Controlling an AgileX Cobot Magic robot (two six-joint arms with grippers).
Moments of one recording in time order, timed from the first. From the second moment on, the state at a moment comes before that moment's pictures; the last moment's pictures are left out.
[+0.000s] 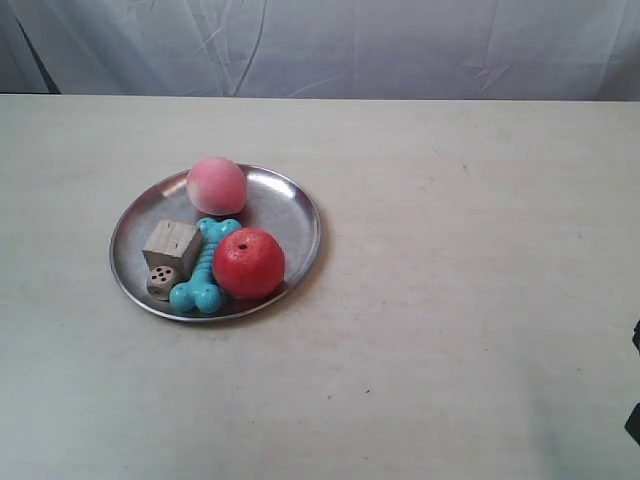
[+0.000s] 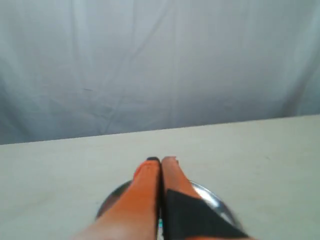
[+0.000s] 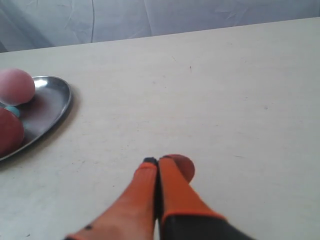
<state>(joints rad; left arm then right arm) -0.22 0.47 -0.42 -0.82 0.18 0.71 0.01 0.09 0.00 0.35 0.35 -0.16</state>
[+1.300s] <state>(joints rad) -0.05 0.01 0.00 -0.10 0.13 0.70 0.01 0.09 0.00 0.35 0.35 -0.16</state>
